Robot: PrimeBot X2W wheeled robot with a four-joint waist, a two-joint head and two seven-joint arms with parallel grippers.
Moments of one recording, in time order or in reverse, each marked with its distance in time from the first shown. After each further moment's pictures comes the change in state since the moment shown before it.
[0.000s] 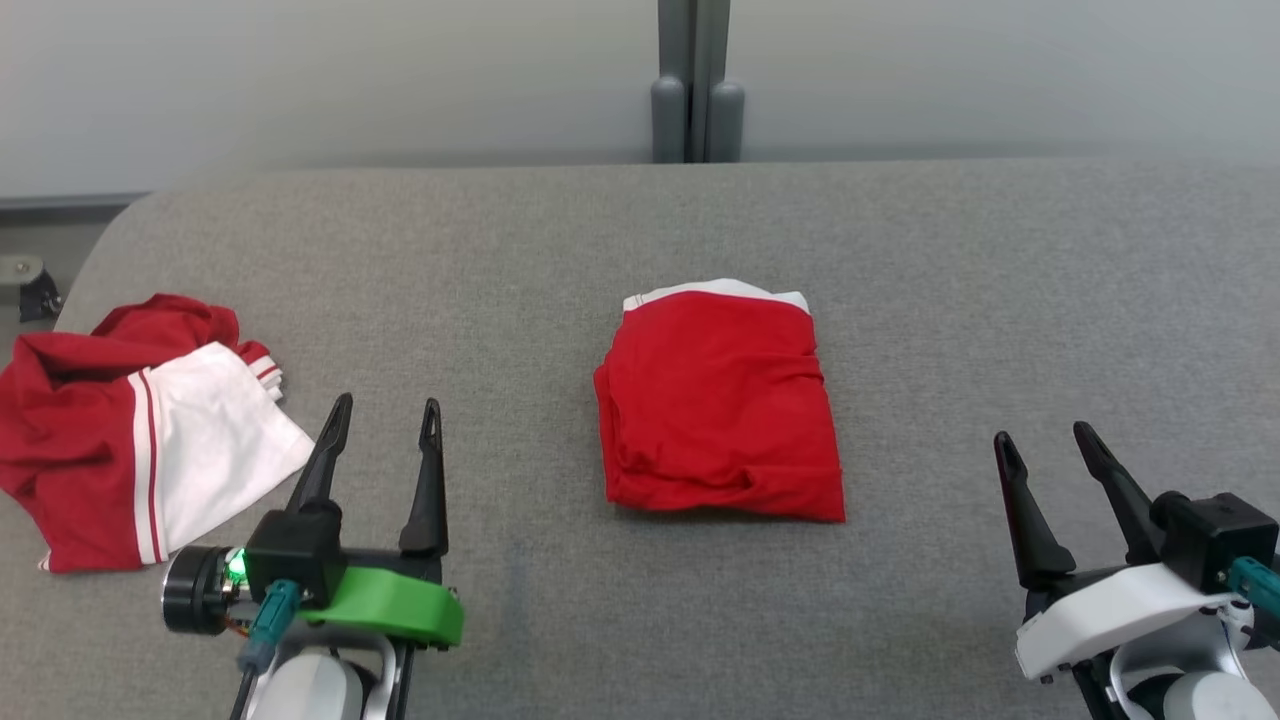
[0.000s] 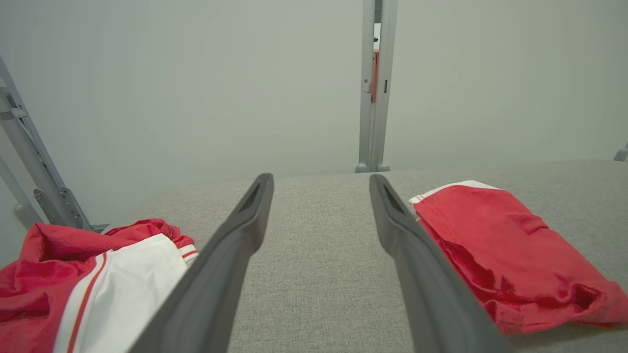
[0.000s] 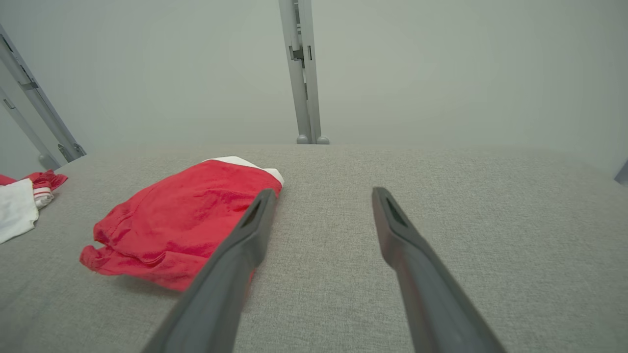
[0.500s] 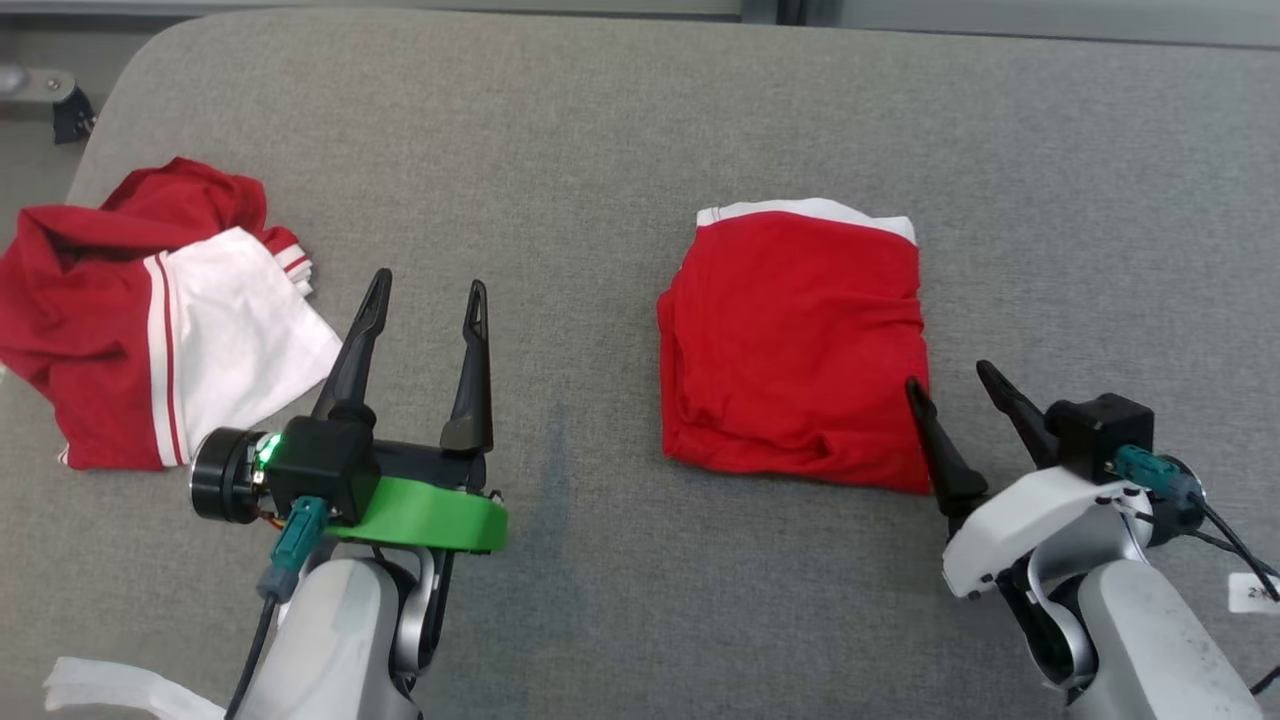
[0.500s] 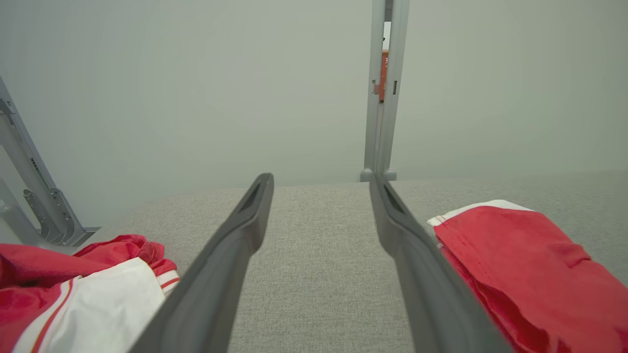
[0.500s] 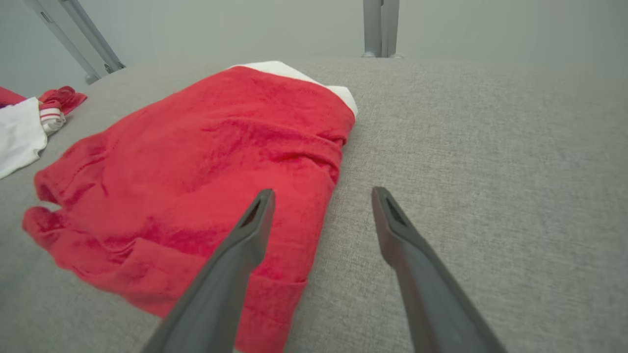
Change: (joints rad) left arm -0.160 -0.054 -0.038 -0.036 0.017 -0.018 -0.014; right arm -0.263 -0.048 0.152 0.277 0.053 0.000 0.001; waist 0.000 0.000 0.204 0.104
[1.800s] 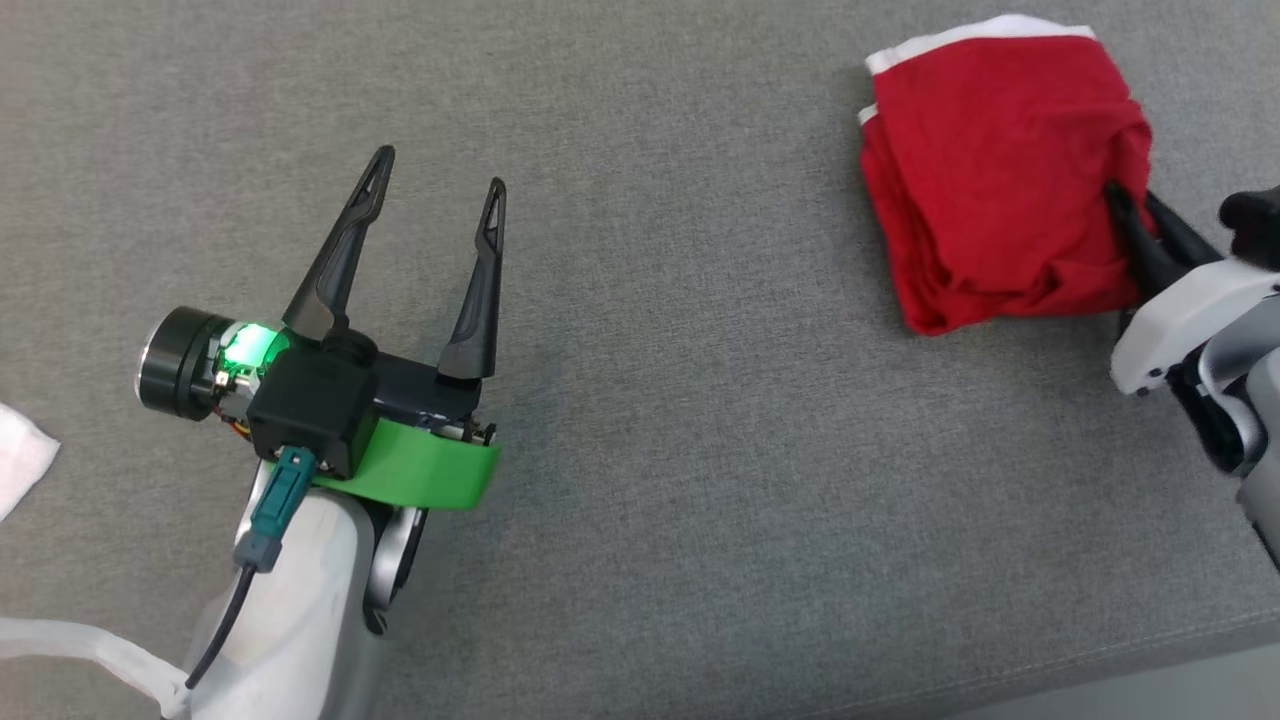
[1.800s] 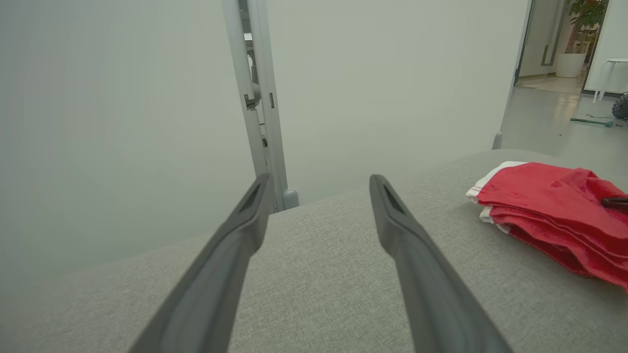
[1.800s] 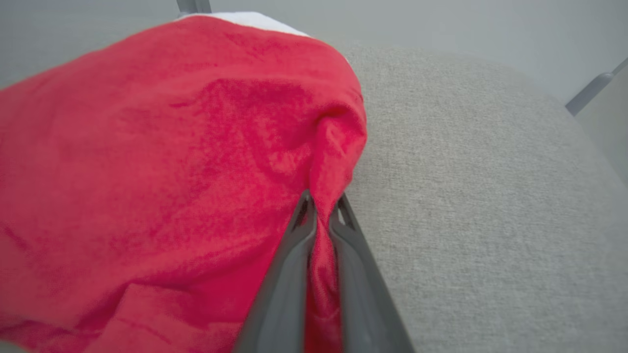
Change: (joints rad) left arm -0.106 0.053 -0.025 -0.154 0.098 -0.053 0.051; right arm -0.462 -0.333 0.225 0.452 0.251 0.001 -0.143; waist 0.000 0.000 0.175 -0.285
